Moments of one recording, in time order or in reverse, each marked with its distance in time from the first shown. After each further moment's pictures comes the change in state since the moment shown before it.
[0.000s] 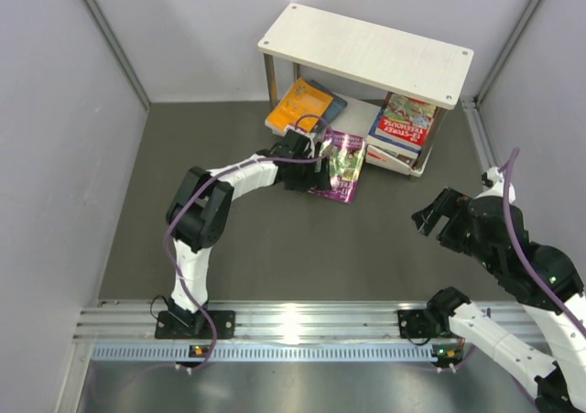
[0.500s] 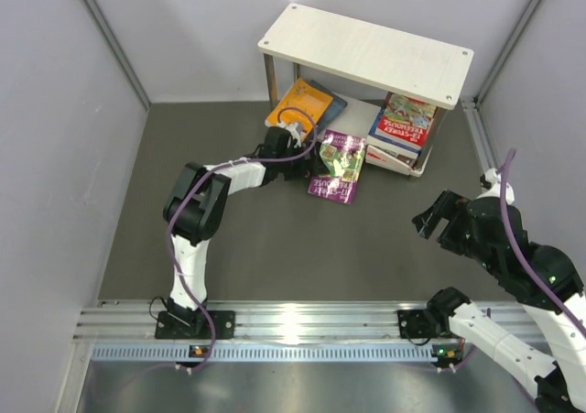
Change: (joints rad) left arm 0.105 0.011 -0.140 0.412 0.170 -0.123; right arm 0.000 0.000 0.001 -0.027 -0.004 -0.008
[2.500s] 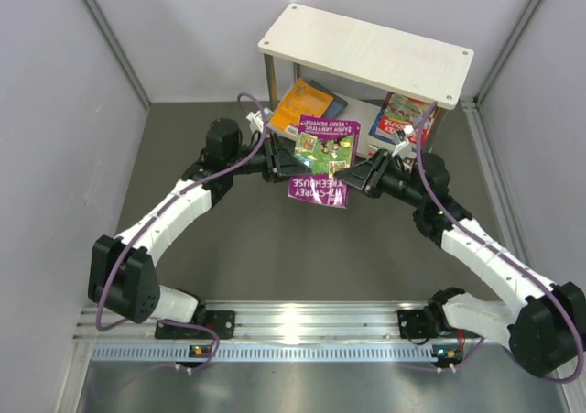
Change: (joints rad) left arm 0.071 -0.678 -0.262 -0.056 0.503 -0.373; right arm -0.121 0.465 -0.388 1.394 -0.795 0.221
